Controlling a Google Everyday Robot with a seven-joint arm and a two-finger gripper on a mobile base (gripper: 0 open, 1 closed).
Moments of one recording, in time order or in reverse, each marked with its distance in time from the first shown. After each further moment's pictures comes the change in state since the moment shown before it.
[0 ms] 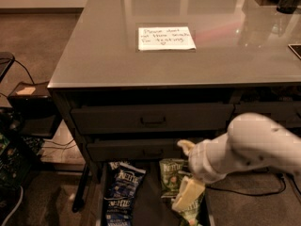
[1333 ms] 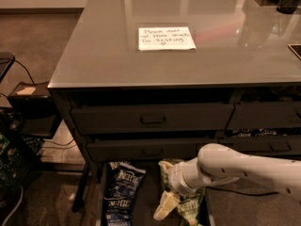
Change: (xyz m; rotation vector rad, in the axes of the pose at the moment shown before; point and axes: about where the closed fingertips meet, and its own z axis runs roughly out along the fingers) arm 0.040 0.001 0.158 -0.113 -0.117 0.023
